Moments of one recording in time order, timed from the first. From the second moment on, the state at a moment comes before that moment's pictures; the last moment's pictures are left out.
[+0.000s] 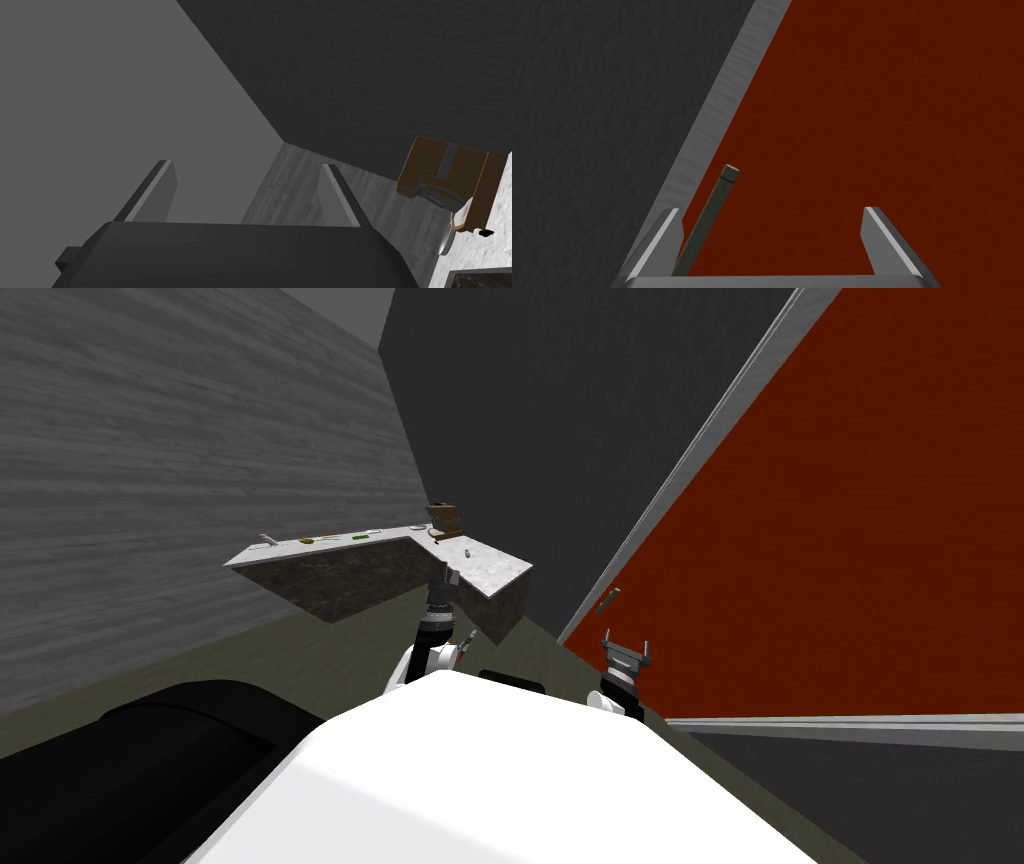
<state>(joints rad) 0.36 -0.10 -0.10 -1.51 -0.46 -0.75 -0.78</state>
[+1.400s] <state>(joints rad) 0.32 -0.09 -0.14 -1.25 -0.63 -0.80 -1.01</state>
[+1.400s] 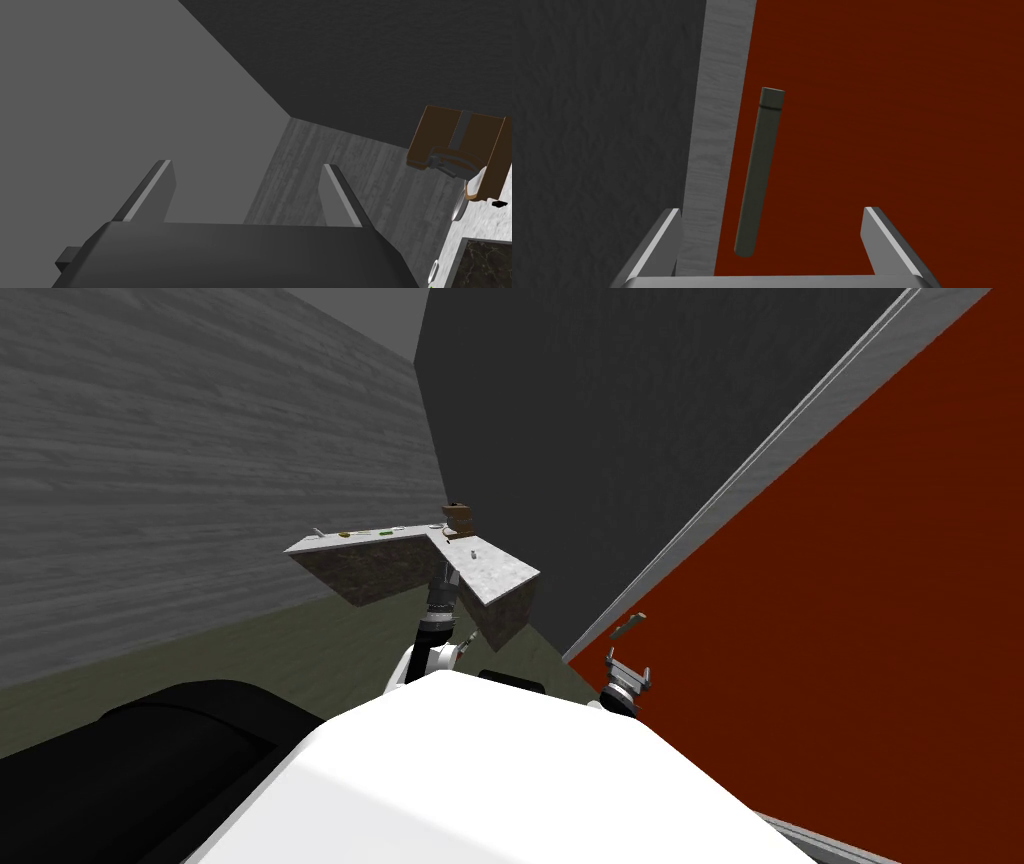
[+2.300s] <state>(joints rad) 0.28 -0.07 -0.16 -1.07 -0.74 -0.84 -1.15</state>
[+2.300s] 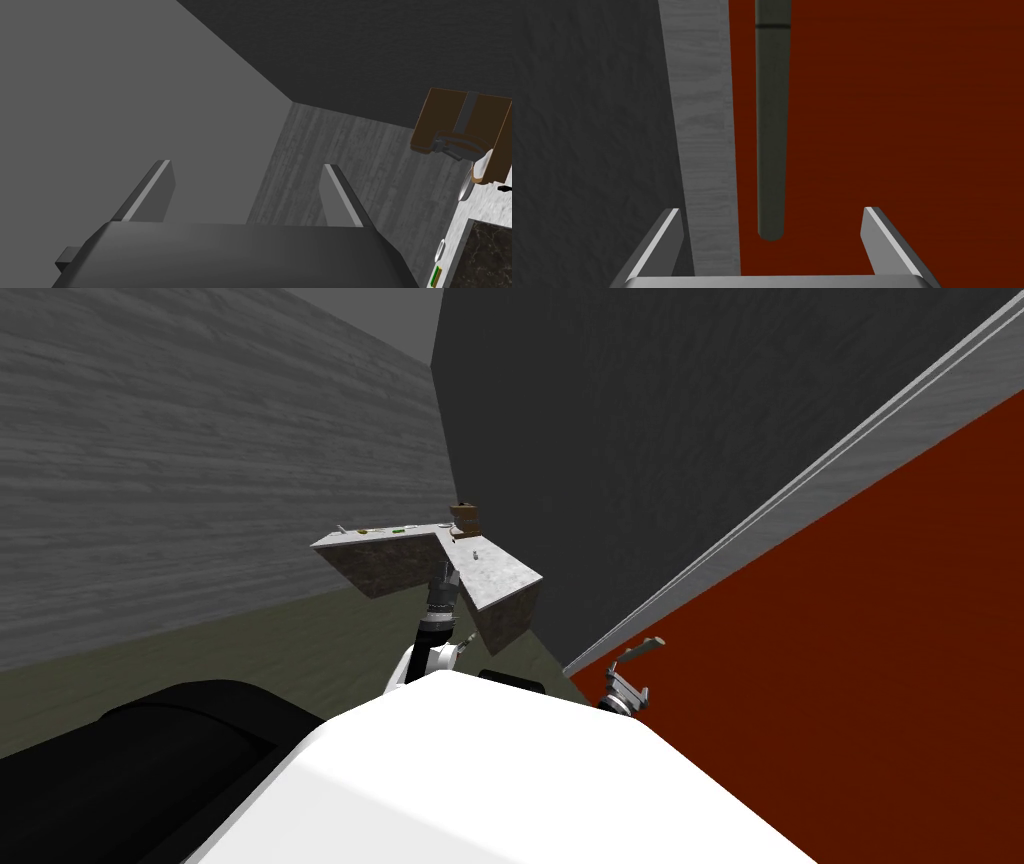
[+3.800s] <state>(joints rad) 0.31 -0.28 -0.12 -0.90 -0.73 -0.89 -1.42</state>
